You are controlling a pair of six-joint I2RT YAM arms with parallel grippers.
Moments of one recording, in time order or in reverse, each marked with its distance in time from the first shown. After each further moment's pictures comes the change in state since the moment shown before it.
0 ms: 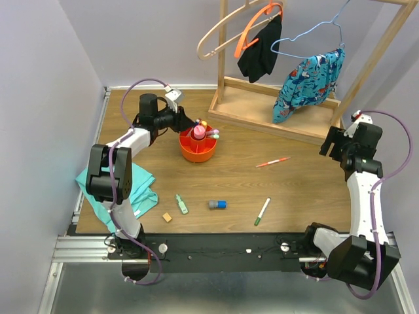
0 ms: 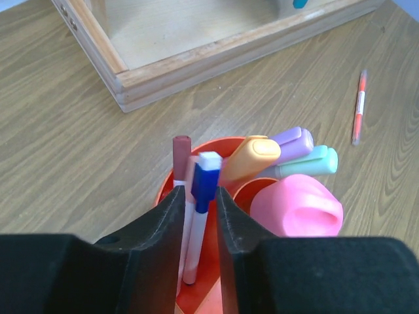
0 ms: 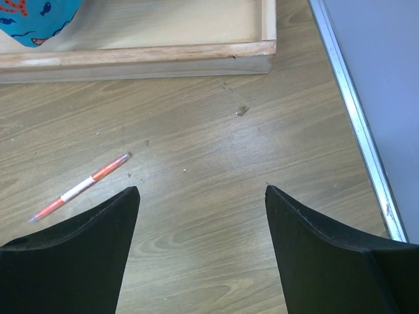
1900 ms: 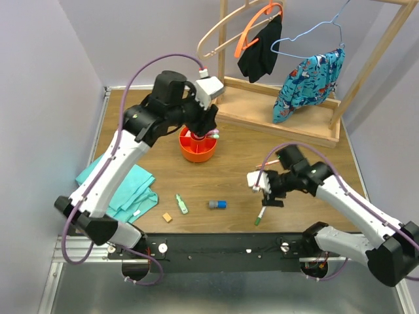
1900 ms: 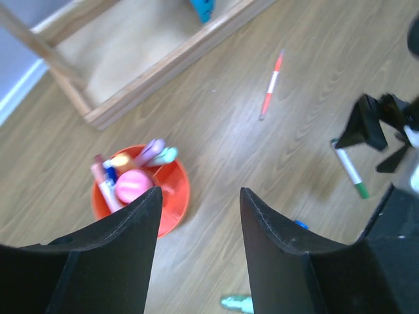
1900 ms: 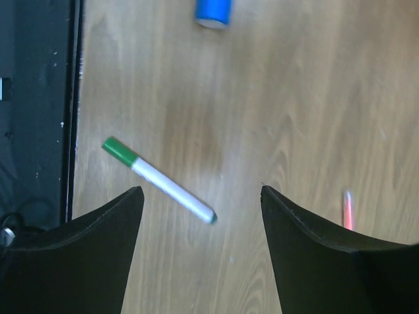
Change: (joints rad) left arm -0.477 -0.341 0.617 -1.077 -0.509 0.173; right arm 0.800 0.018 -0.077 -0.375 -0.509 -1.096
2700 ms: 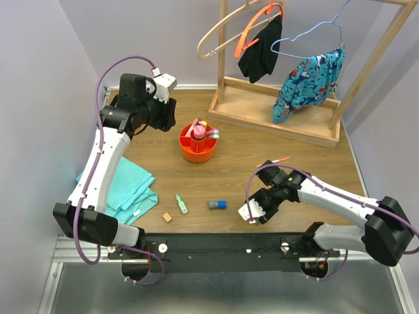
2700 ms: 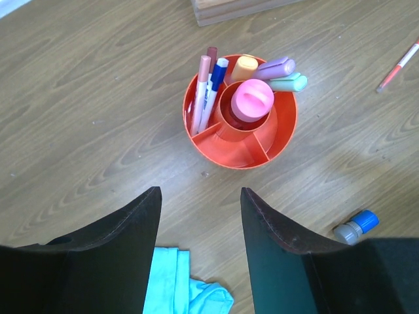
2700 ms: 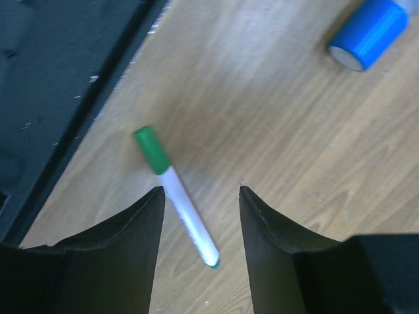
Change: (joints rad) left arm 0.385 -0.074 -0.198 -0.015 -0.018 -0.013; right arm 0.295 0.153 -0.135 0.082 0.128 -0.367
